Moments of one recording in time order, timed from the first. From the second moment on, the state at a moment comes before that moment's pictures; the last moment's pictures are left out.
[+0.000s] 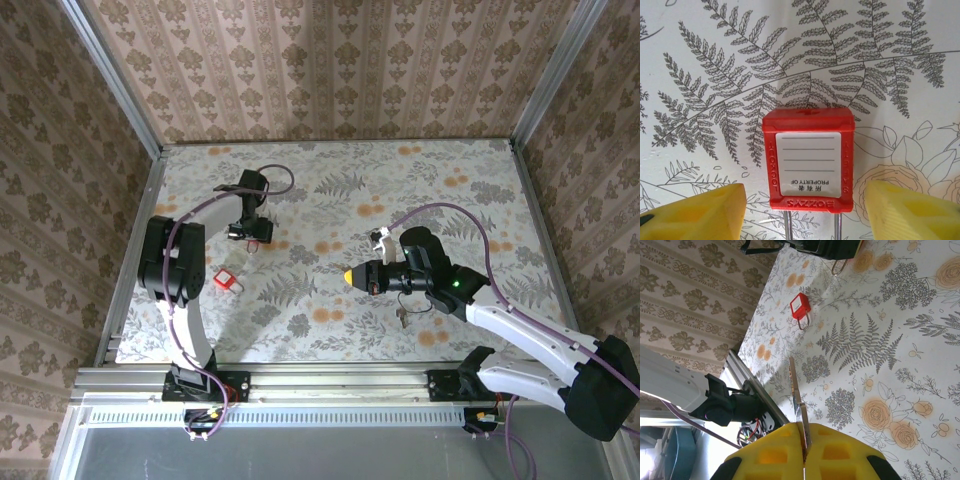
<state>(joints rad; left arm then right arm) -0.32 1.93 1.33 -0.73 -0.12 -0.12 0.67 1.04 0.69 -0.18 -0.48 0.68</state>
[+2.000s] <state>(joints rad) -0.88 1.30 0.88 -0.21 0.29 0.90 0.50 1.15 1.07 -0.96 -0.64 0.23</state>
